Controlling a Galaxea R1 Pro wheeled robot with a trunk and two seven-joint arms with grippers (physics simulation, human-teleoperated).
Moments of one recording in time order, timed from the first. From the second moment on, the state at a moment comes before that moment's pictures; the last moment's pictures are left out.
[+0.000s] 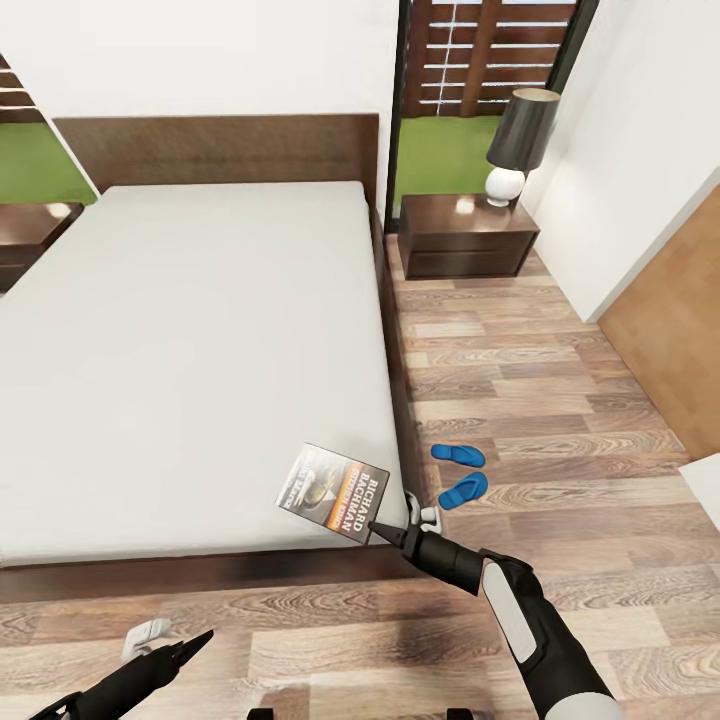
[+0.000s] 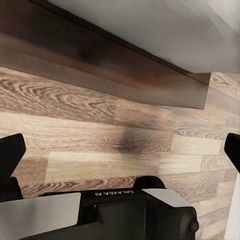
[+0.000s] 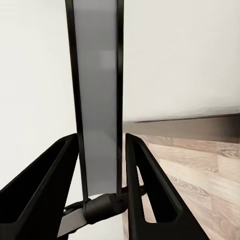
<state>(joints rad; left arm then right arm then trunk) -0.46 0.28 0.60 -0.21 -0.08 0.02 -0.99 -0.44 0.06 -0.02 -1.00 -0.50 0.71 0.85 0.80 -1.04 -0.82</state>
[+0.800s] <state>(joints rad) -0.46 0.28 0.60 -0.21 -0.07 0.02 -0.99 -0.44 0.06 -0.02 -1.00 -0.51 0.71 0.85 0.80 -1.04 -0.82</state>
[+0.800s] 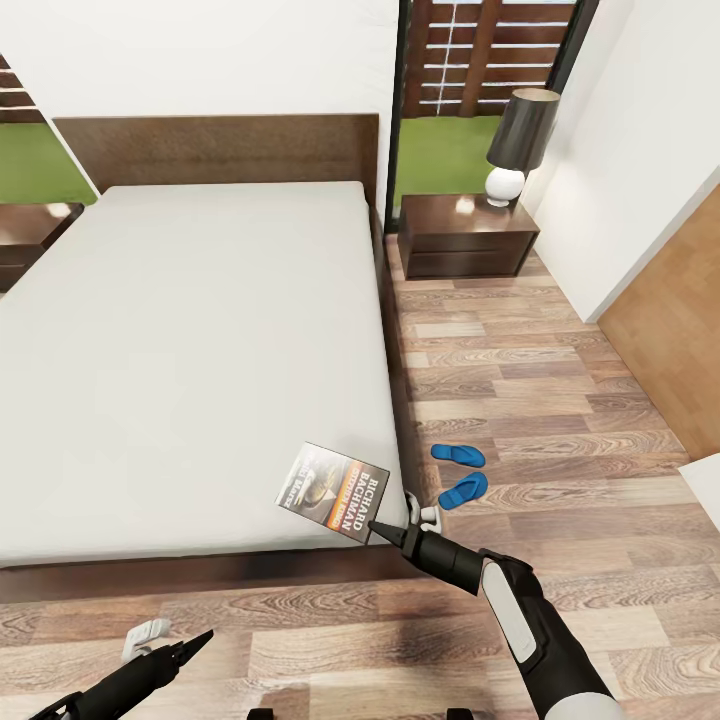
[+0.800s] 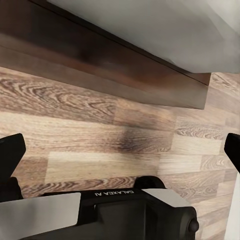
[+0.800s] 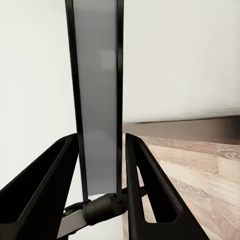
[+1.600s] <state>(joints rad) -0.46 0.28 0.60 -0.21 -0.07 0.02 -0.99 -0.44 0.06 -0.02 -1.00 -0.51 0.70 0.85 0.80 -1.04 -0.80</state>
